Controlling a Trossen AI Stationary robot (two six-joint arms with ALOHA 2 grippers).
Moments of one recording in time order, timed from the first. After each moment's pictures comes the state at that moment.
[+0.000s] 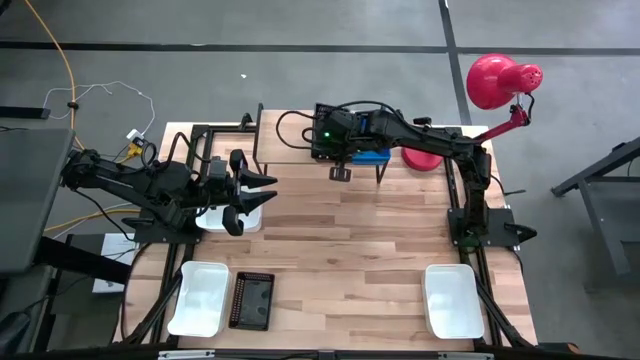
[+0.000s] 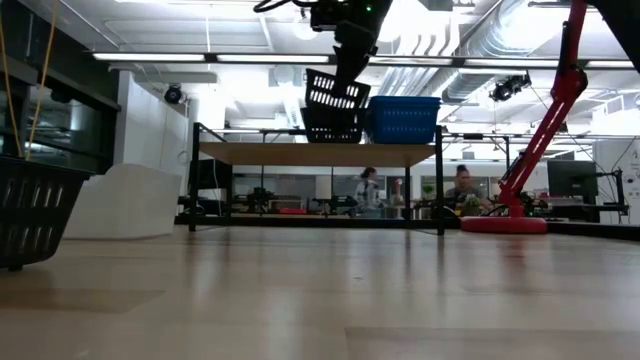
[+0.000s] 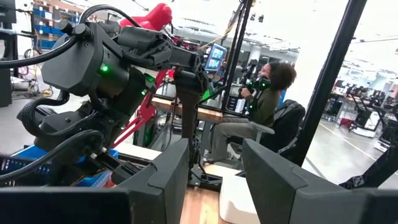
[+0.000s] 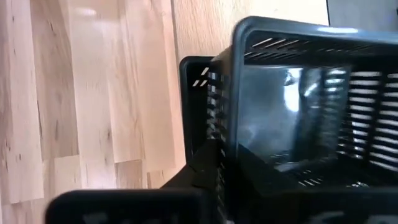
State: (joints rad) left arm -0.16 0.91 0.90 0.10 -0.38 -0.17; right arm -0.24 1.94 2.03 -1.15 0.23 -0.28
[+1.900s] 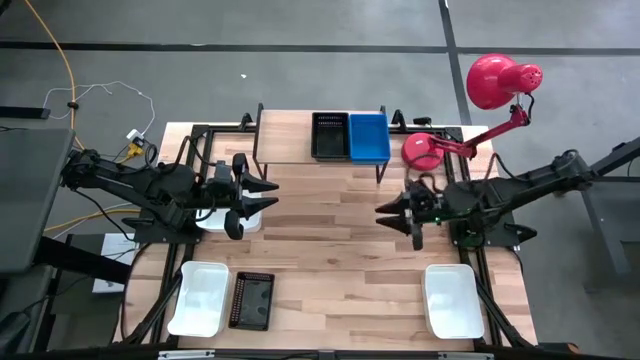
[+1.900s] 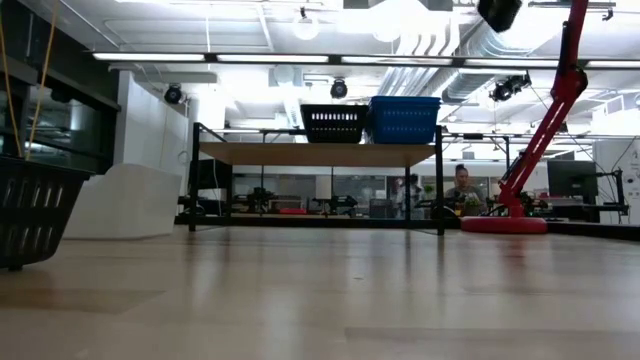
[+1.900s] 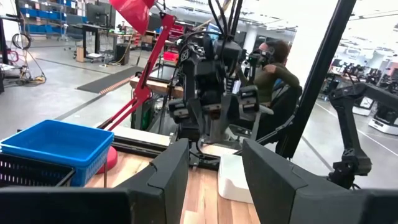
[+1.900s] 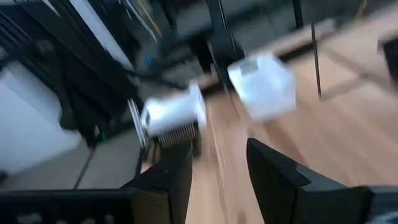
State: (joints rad) left arm -0.16 0.91 0.90 0.02 -0.34 -0.18; right arm 0.31 0.88 0.76 -0.09 0.25 0.48
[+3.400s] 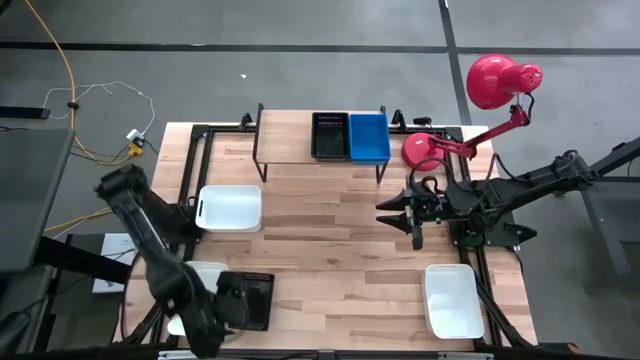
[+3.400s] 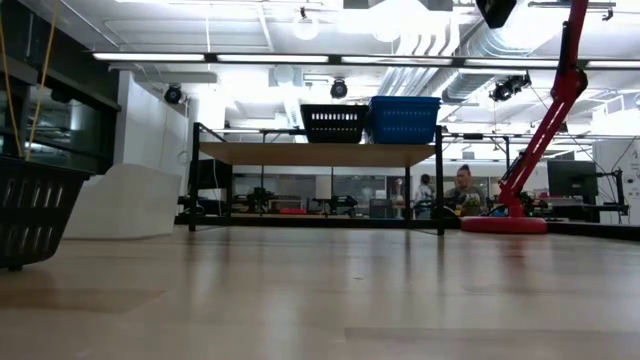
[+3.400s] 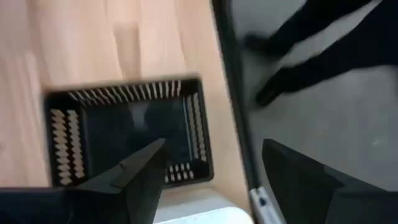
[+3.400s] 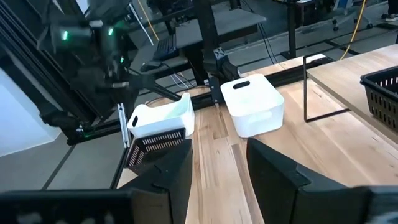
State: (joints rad) left arm -0.83 1.56 1.31 -0.89 -0.16 -0.75; right arm 0.31 0.87 0.74 -0.06 0.28 0.34
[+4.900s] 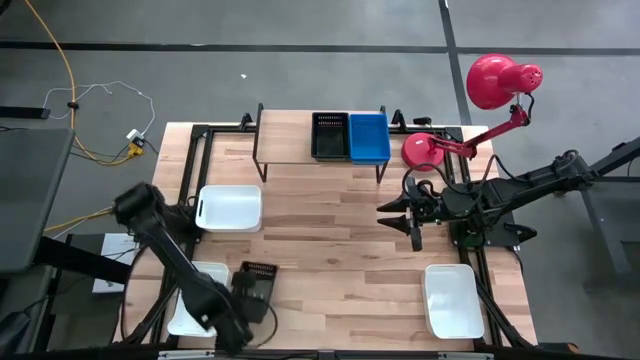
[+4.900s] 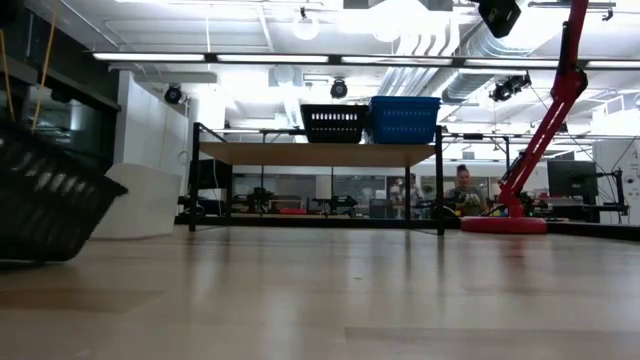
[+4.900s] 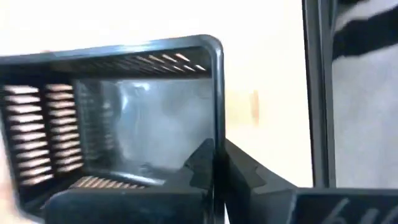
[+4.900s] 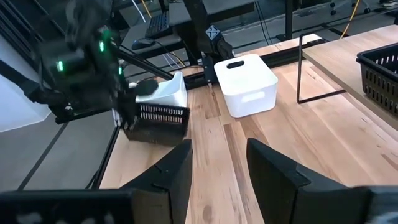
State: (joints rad) left arm -0.75 1.77 1.31 -0.93 -0.13 -0.71; right arm 0.31 0.87 0.74 -0.15 0.27 0.33
